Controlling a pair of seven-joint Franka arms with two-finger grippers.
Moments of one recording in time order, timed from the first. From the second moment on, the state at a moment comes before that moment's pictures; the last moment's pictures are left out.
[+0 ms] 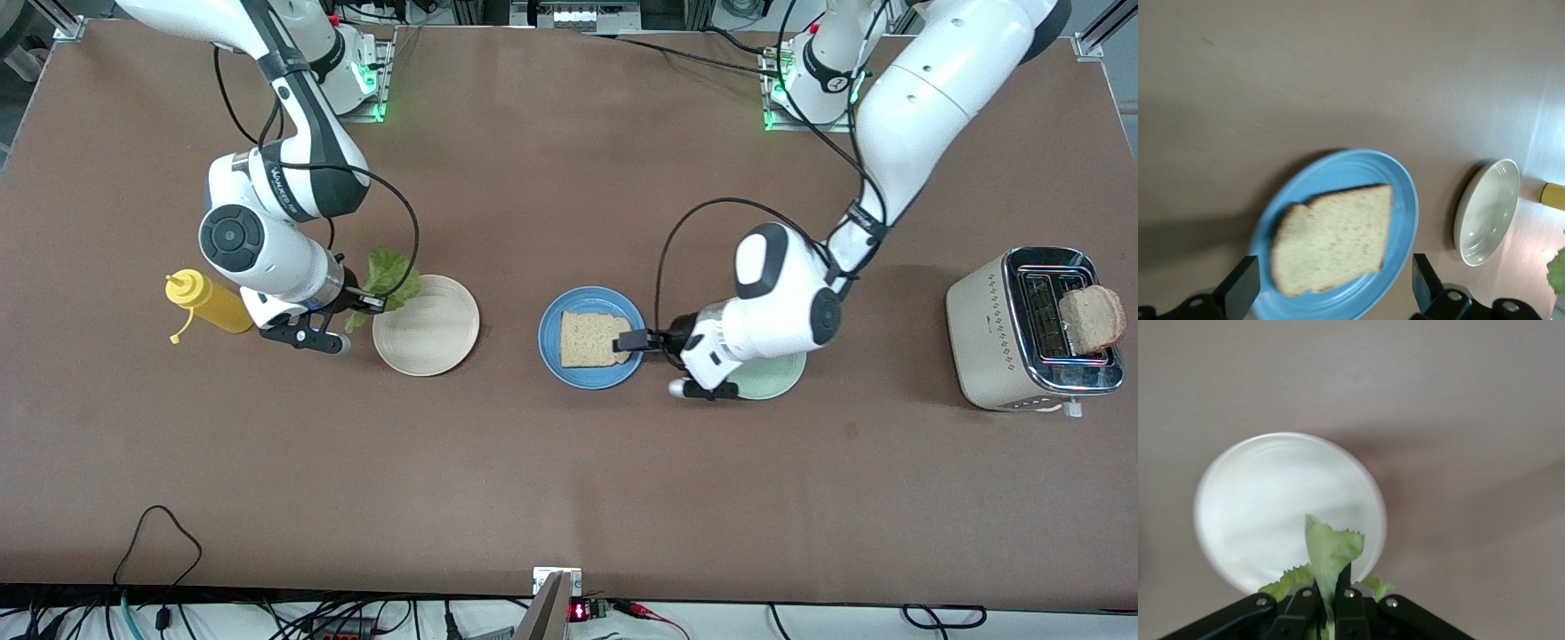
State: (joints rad) left arm 0.12 0.76 -0.62 -1.67 -0.38 2.43 -0.14; right arm 0.29 0.34 0.03 -1.90 0.12 2.14 0.54
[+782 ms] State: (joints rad) left arm 0.28 0.48 -0.56 -1.55 0.02 2.04 -0.13; right arm 0.53 0.59 0.04 -1.56 0.40 2.16 1.27
